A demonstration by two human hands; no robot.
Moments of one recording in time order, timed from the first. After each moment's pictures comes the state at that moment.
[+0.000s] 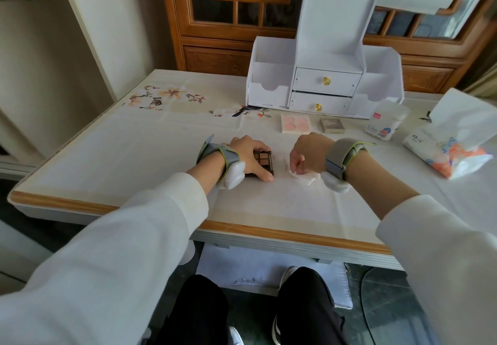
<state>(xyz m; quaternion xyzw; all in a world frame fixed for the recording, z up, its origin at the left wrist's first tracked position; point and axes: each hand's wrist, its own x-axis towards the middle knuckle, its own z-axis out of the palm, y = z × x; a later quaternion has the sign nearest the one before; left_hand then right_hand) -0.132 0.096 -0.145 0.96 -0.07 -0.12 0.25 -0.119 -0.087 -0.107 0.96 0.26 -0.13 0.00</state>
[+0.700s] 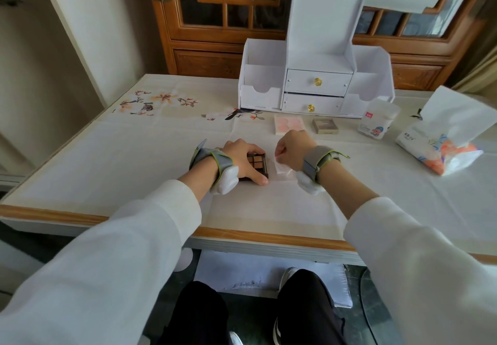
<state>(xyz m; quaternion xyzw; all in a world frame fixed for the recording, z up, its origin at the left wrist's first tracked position) -0.131 0.095 -0.145 0.96 -0.06 -0.11 0.24 -0.108 -0.068 -0.126 0.98 0.15 -0.04 -0.13</state>
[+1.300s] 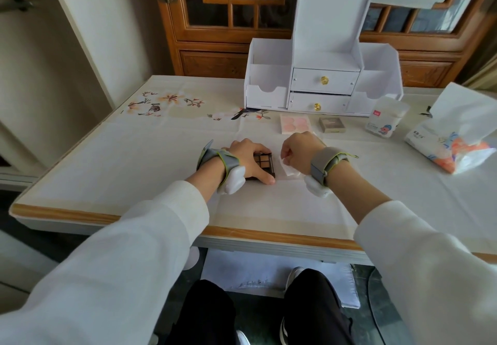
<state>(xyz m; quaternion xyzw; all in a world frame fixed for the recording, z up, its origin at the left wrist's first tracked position) -0.134 0.095 -0.143 0.96 -0.05 -0.11 0.24 -0.116 -0.069 -0.125 0.98 0.19 -0.03 -0.10</state>
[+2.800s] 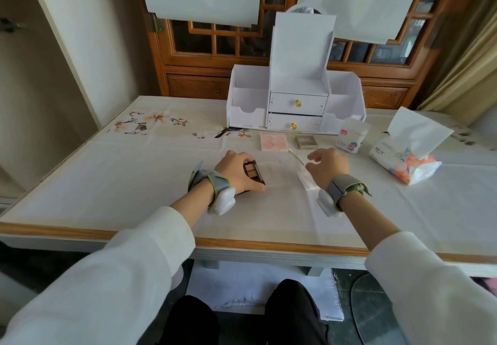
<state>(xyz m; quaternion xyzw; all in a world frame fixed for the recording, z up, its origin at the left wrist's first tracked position) -0.157 0.072 -0.136 0.95 -0.05 0.01 0.30 -0.124 -0.151 -0.132 0.95 -0.04 0.09 -0.29</state>
